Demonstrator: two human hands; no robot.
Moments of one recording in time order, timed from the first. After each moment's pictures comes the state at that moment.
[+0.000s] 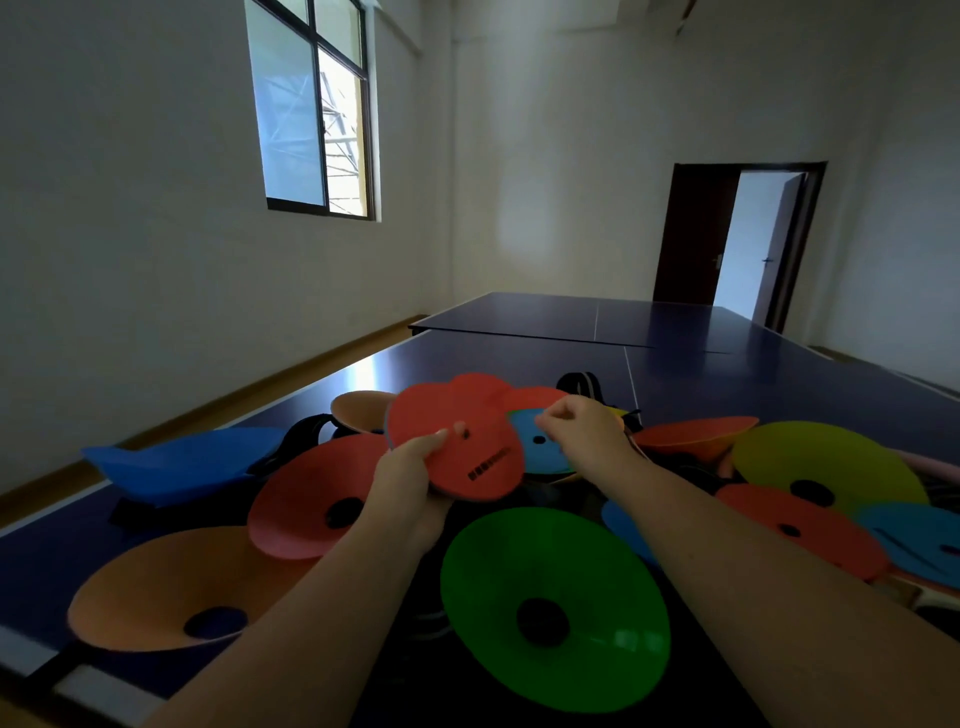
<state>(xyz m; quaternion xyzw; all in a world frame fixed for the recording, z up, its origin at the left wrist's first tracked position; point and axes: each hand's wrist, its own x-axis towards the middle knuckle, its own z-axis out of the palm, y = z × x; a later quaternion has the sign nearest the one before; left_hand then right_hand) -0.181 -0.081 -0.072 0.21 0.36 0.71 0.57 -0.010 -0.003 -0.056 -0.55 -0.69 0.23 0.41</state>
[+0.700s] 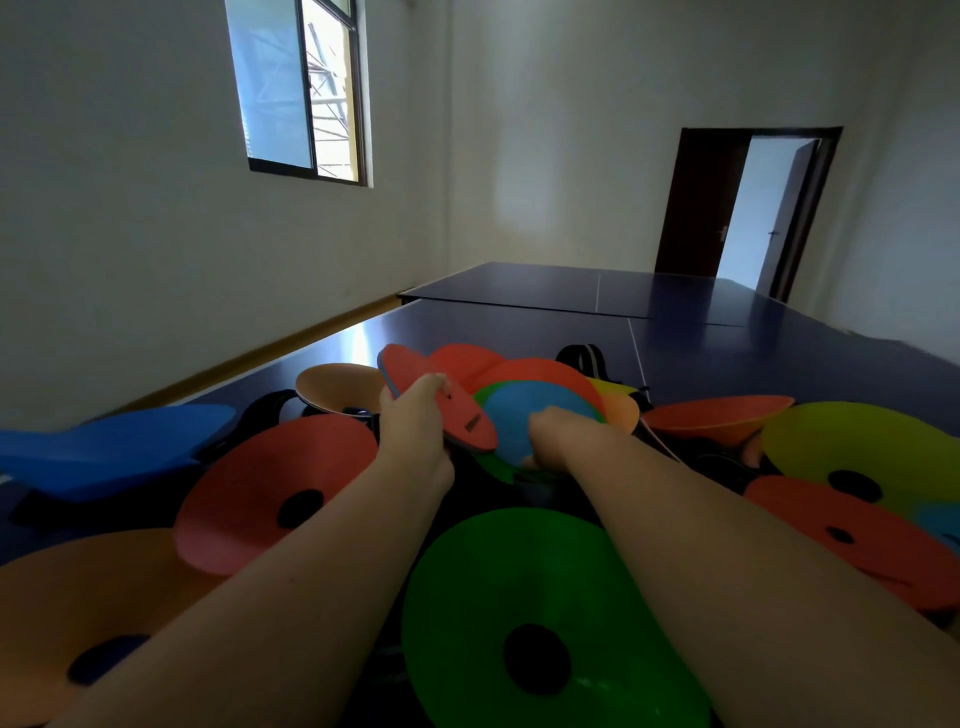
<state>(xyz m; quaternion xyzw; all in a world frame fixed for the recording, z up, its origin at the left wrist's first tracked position) -0.167 0.014 -0.081 0.20 0.38 0.76 0.49 -0.033 0.105 -0.097 -0.62 -0.78 0.02 -0.11</state>
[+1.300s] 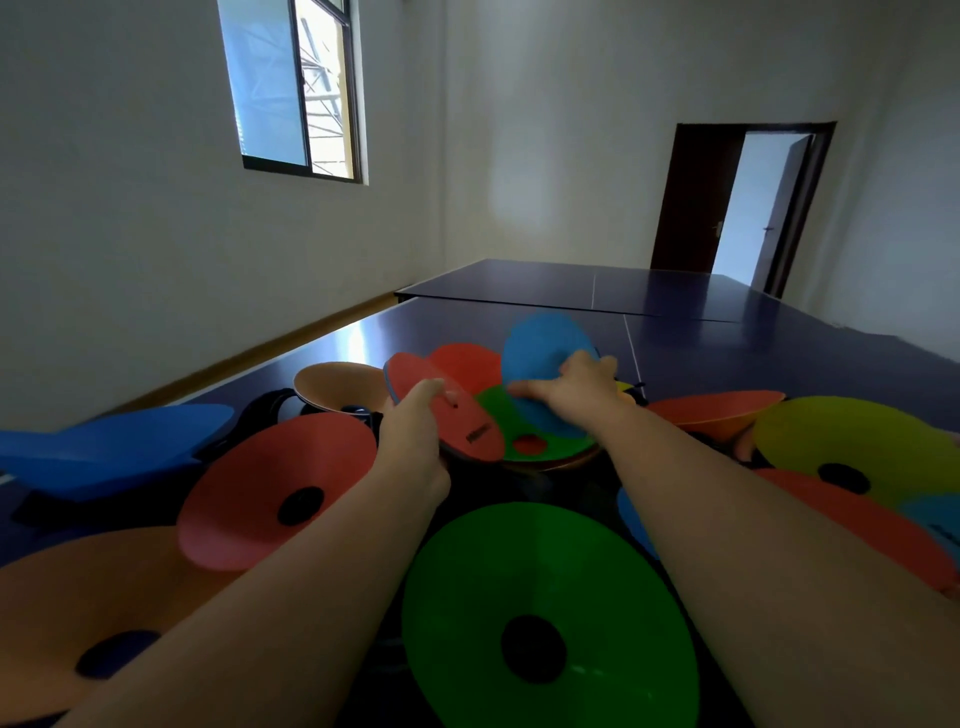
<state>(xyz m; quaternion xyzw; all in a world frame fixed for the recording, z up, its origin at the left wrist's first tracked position) -0.164 -0.001 -0.084 0.20 0.38 0.73 0.53 -0.010 0.089 -0.065 -0.64 -0.67 0.19 0.31</state>
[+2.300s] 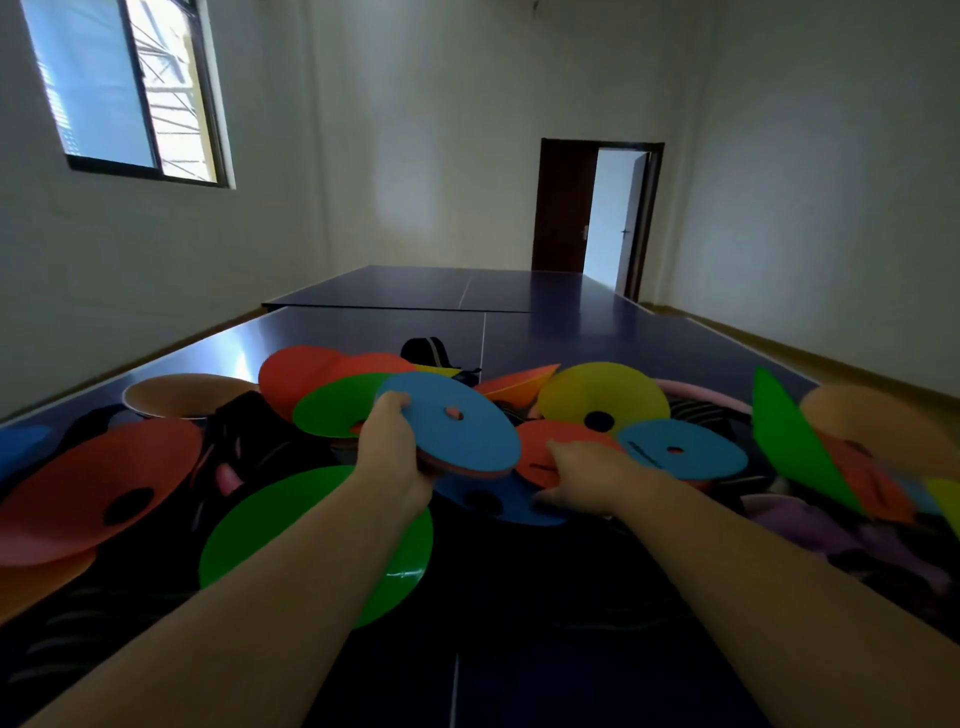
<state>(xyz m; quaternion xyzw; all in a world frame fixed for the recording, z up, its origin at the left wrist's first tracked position) 0.004 -0.088 -0.066 0.23 0.35 0.64 0.64 0.212 -0.051 -0.100 -0.67 -0.74 0.04 -0.01</state>
